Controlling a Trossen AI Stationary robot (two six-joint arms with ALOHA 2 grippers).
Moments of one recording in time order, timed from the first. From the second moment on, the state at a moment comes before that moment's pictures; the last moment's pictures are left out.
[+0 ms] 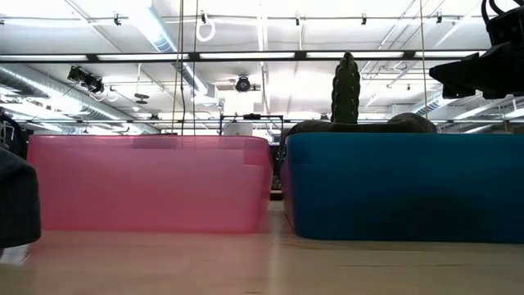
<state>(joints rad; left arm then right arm) -0.88 1.81 1.42 -1.21 -0.15 -1.50 0.09 0.01 0.02 0.01 0.02 -0.24</state>
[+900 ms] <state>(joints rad) -0.86 1.94 1.42 -1.22 -0.04 -1.46 0.09 0.01 0.02 0.01 0.02 -0.24</state>
